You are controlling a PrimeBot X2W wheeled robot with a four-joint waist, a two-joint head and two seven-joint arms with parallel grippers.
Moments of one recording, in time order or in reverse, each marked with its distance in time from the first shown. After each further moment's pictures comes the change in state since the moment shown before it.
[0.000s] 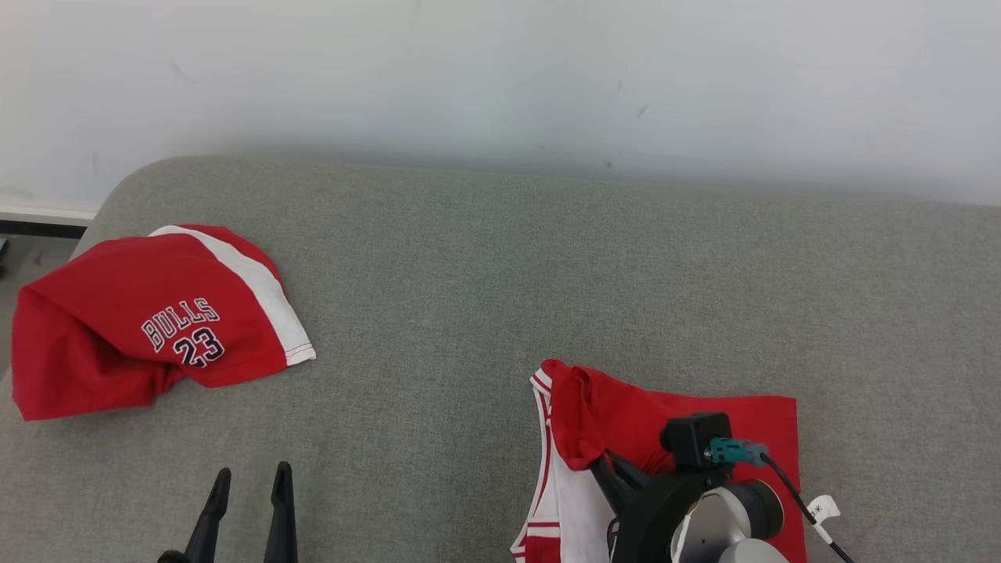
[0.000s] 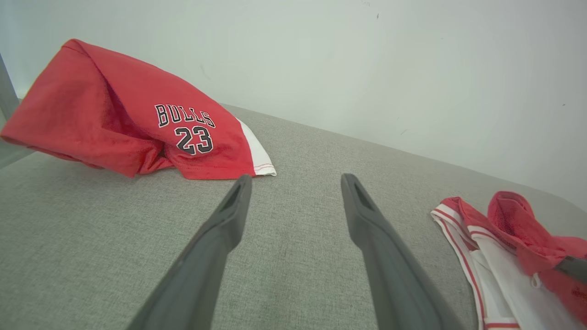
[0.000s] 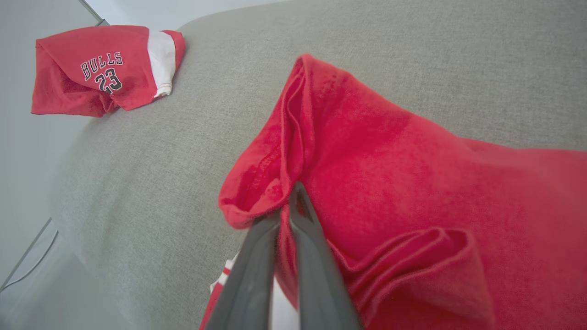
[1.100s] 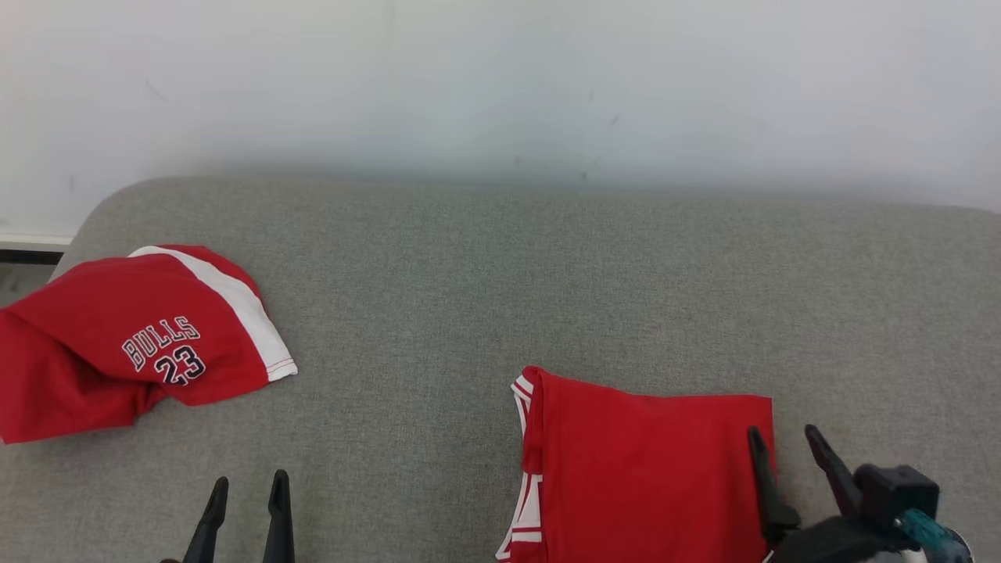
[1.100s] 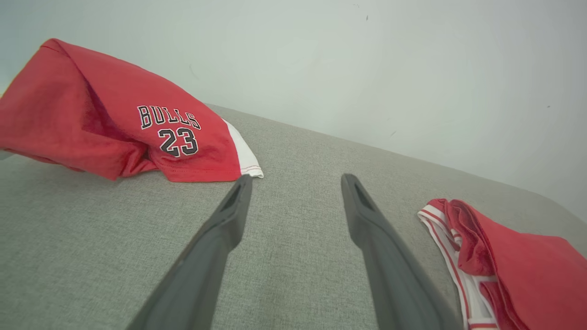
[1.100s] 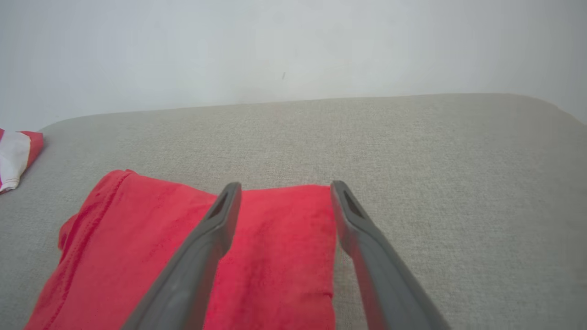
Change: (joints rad) left arm 0.014 -0.004 0.006 -0.001 -0.008 0.000 0.000; right arm 0.199 0.000 -0.378 -0.195 -0.242 0.000 -0.237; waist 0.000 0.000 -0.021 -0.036
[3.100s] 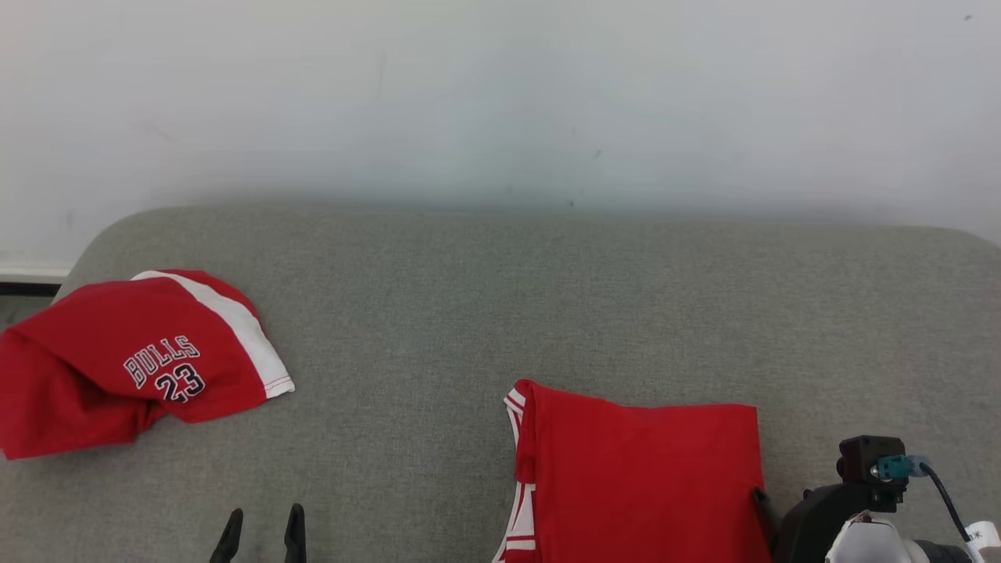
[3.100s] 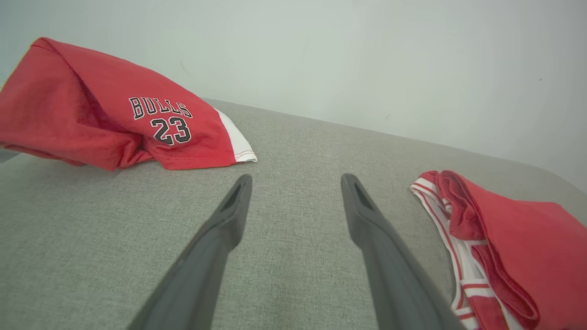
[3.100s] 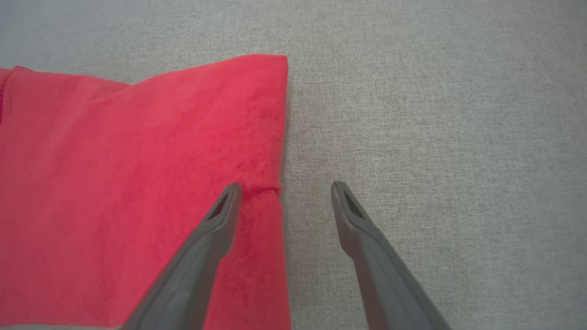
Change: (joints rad) left arm 0.053 -0.013 -0.005 0.026 0.080 0.000 0.000; right arm -0.053 0.000 -0.104 0.067 0.011 0.000 0.523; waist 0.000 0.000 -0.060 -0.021
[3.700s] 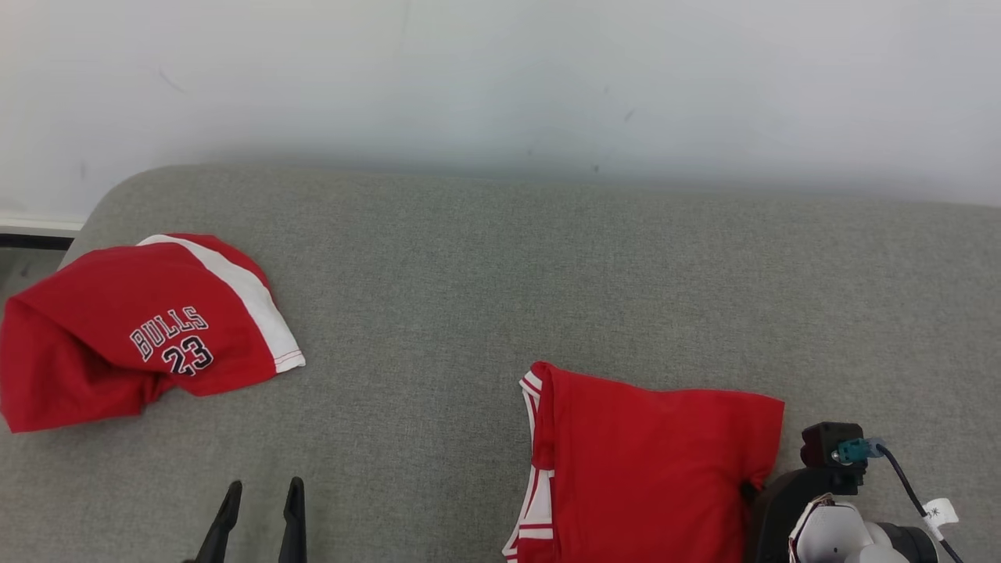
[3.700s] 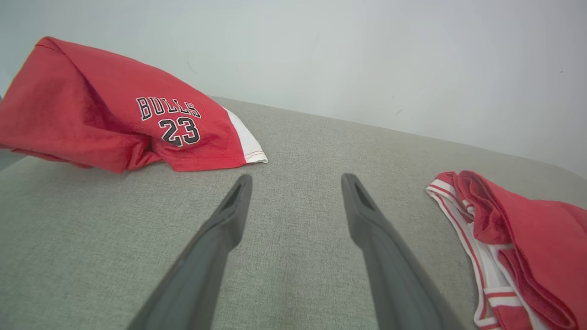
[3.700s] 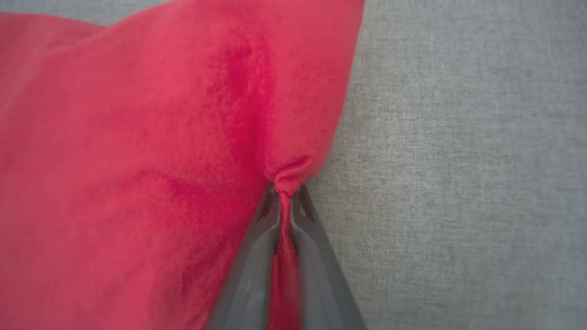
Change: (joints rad) left arm -0.044 0.017 -0.015 -0.007 0.000 0.000 0.000; right arm -0.116 -0.002 0.032 0.218 0.000 0.000 -0.046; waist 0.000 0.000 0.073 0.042
